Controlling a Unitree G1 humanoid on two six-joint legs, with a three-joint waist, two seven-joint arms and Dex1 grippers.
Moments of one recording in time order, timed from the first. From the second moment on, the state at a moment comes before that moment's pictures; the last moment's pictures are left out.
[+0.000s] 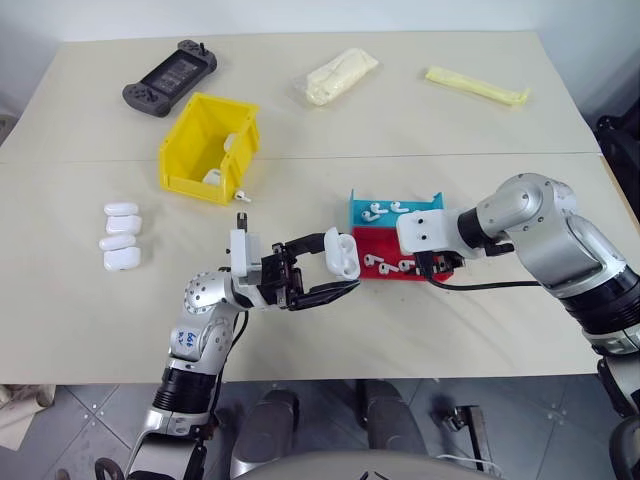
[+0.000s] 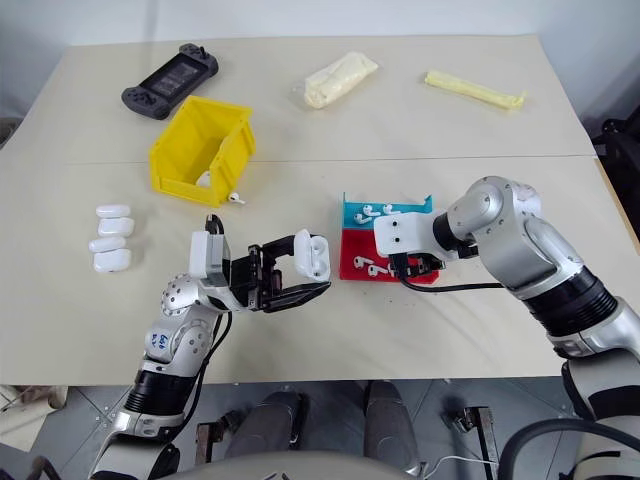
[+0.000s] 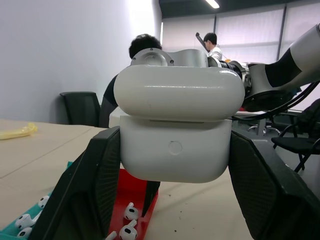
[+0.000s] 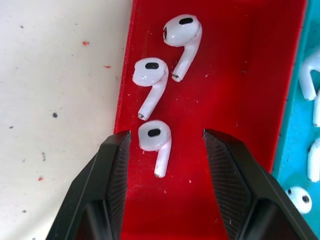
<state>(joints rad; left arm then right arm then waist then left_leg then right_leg) -0.26 0.22 -0.09 -0.07 -0.56 -0.03 -1.11 -0.80 -0.88 0.54 -0.08 -0.15 0.45 1.35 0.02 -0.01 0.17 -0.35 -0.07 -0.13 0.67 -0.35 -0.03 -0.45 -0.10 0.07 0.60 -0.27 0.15</state>
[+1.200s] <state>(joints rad) -0.29 0.23 -0.09 -0.06 -0.57 0.00 -1.15 -0.55 -0.90 0.07 -0.23 0.07 0.52 1.33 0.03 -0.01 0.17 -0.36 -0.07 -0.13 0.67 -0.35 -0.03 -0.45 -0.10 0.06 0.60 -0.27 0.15</state>
